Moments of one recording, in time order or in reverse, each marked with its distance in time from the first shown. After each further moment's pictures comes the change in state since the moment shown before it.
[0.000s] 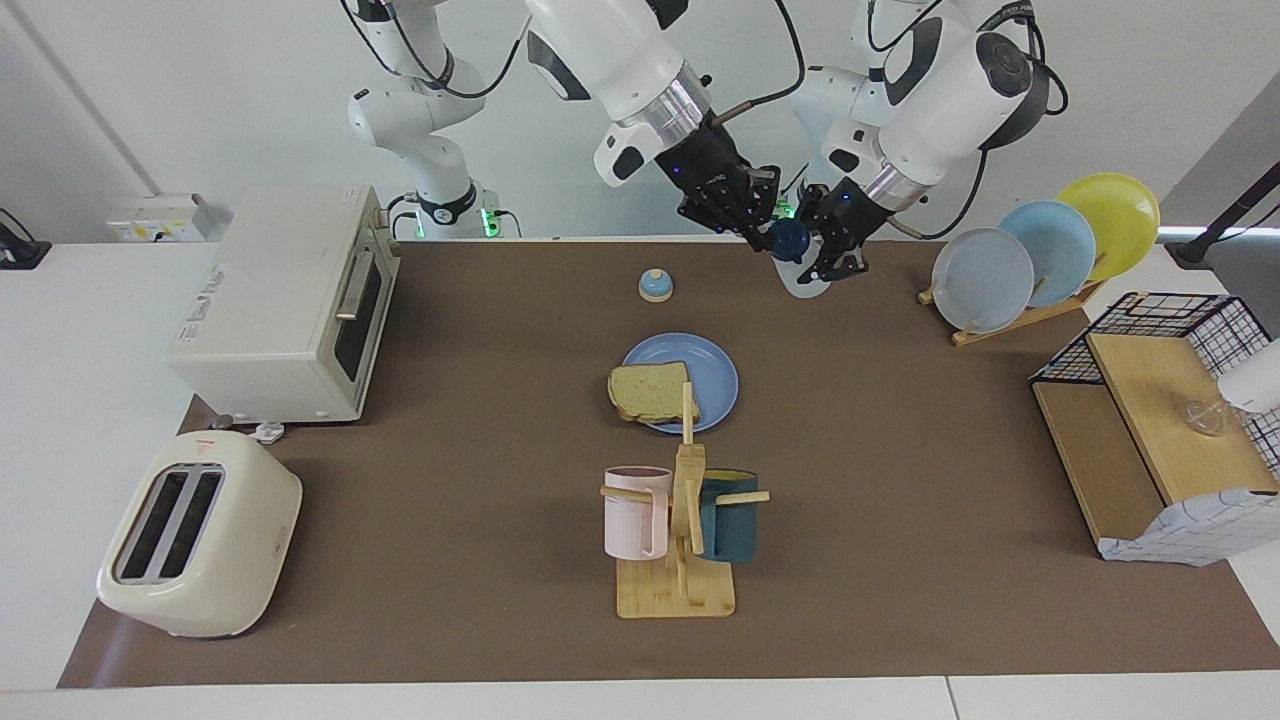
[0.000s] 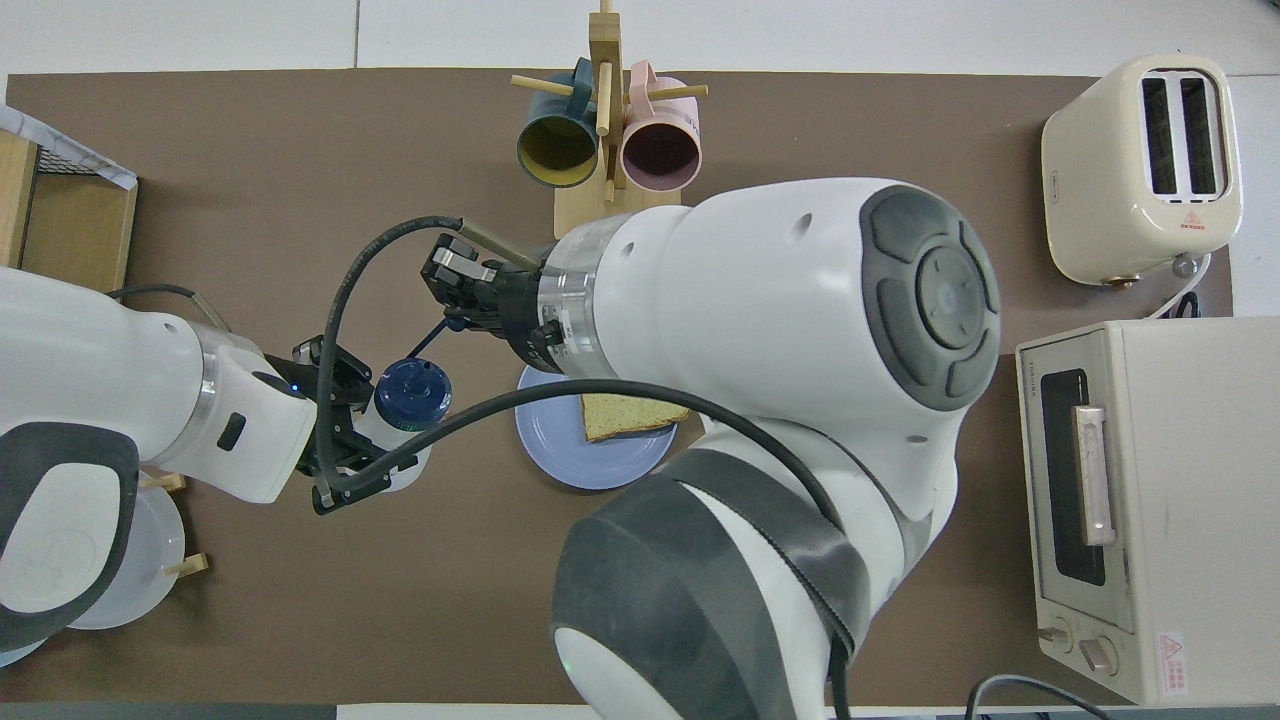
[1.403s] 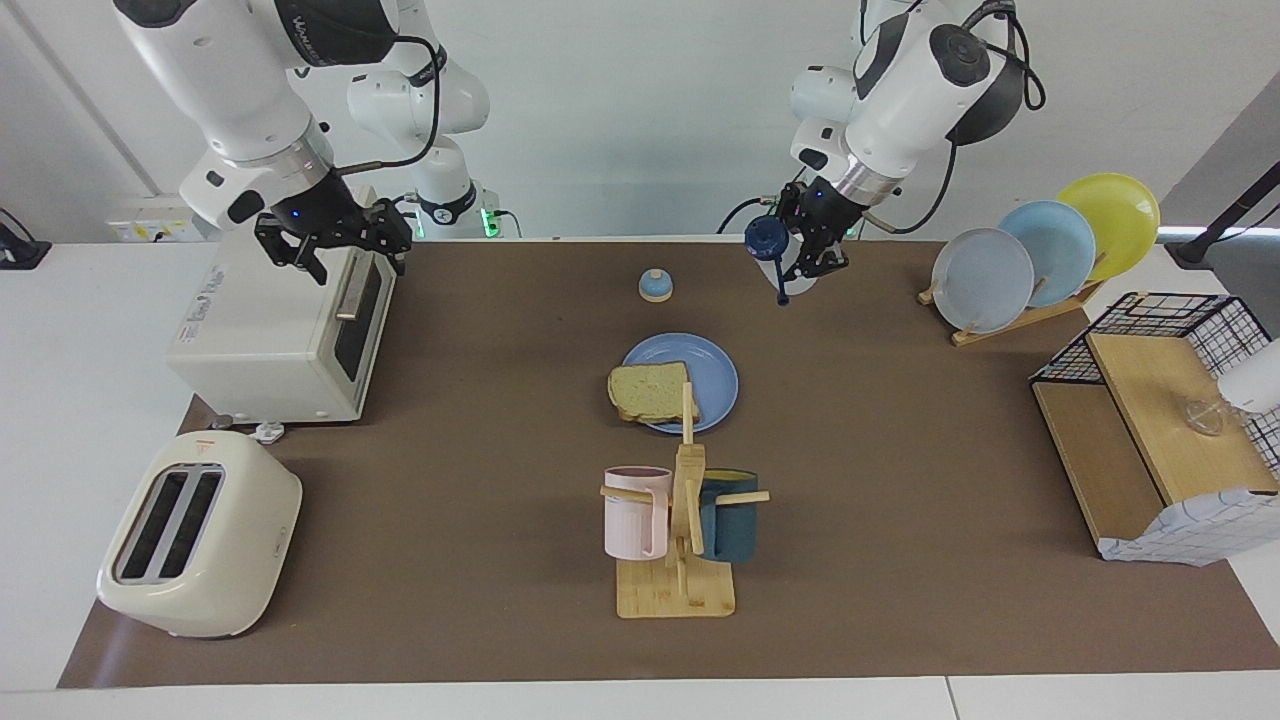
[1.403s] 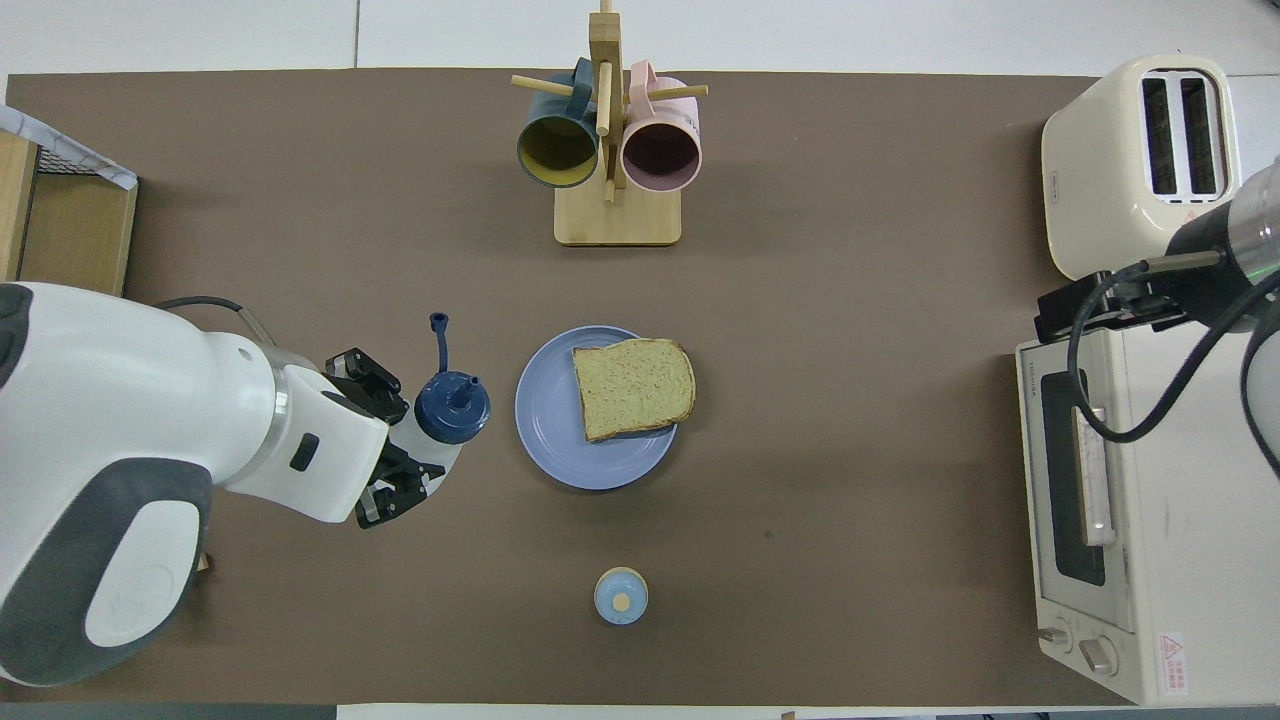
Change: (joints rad) left arm -0.003 0.004 -0.101 0.003 0.096 0.020 -0.131; right arm -0.558 -0.223 -0.015 -0.150 -0.455 -0.670 -0.909
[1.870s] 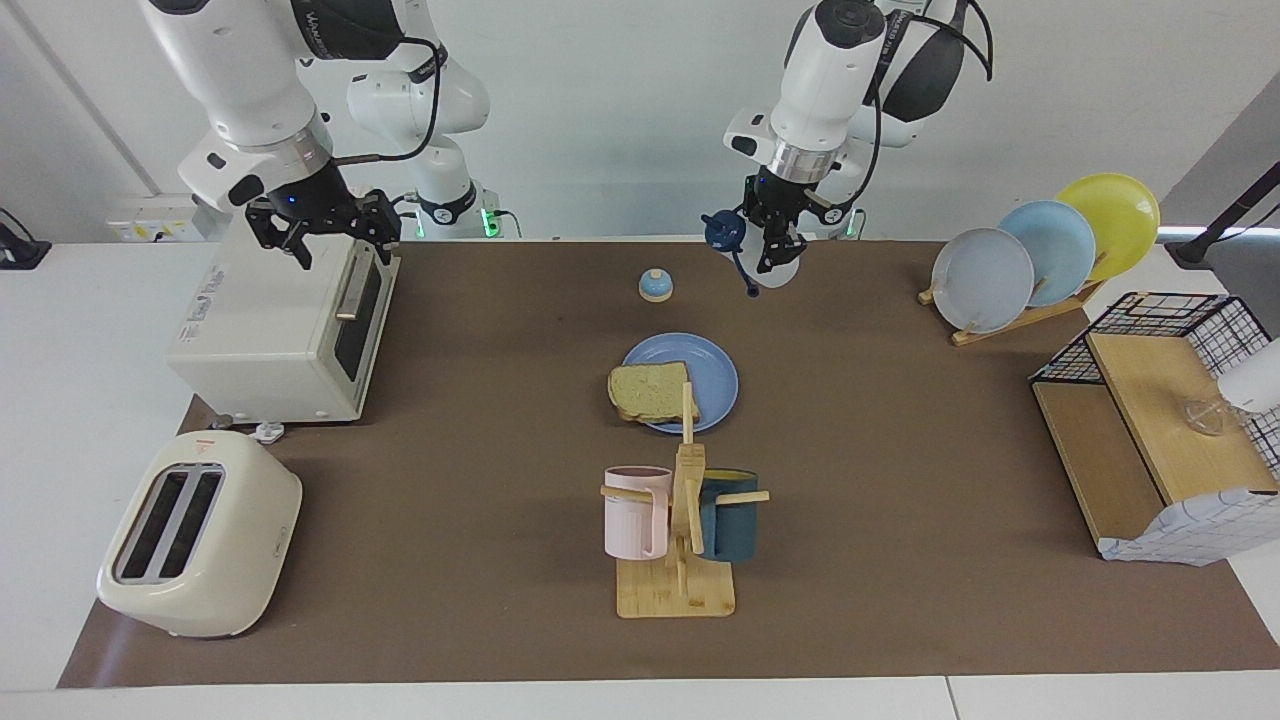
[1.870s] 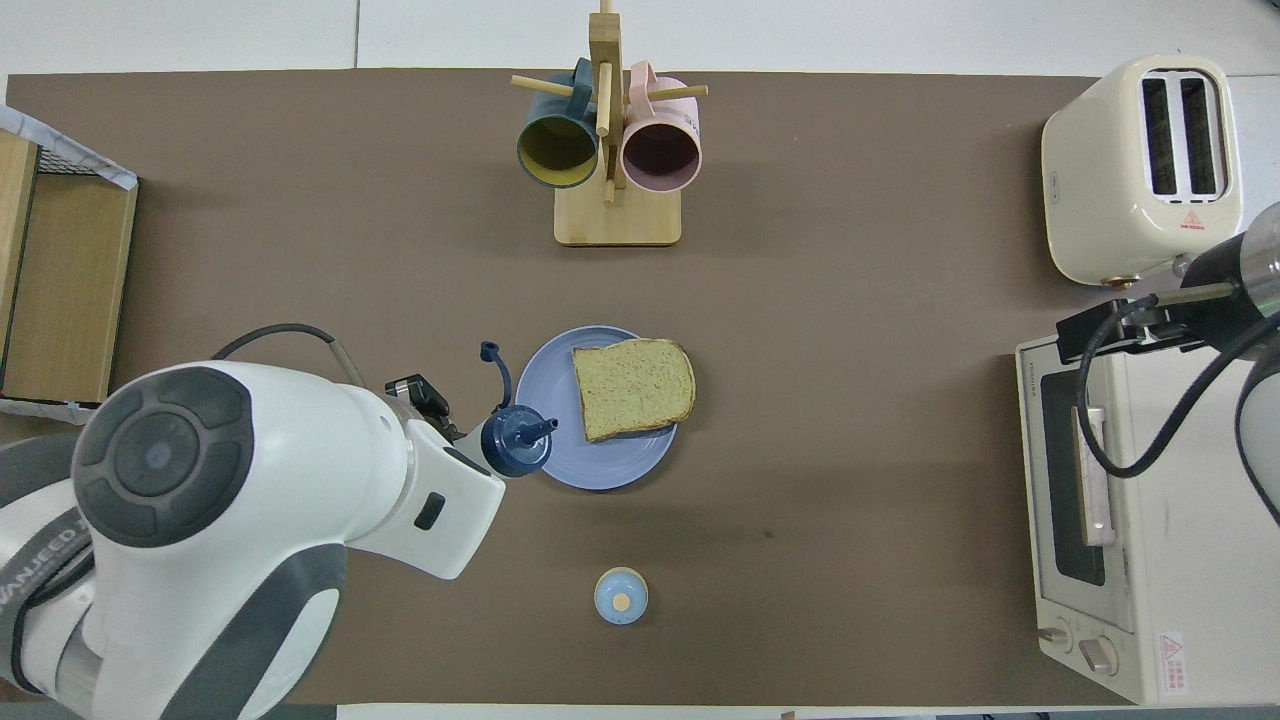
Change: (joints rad) left arm -0.001 0.004 -0.156 0.012 0.170 0.000 -0.128; right arm 0.001 -0.033 -0.007 -0.041 -0.030 0.020 0.000
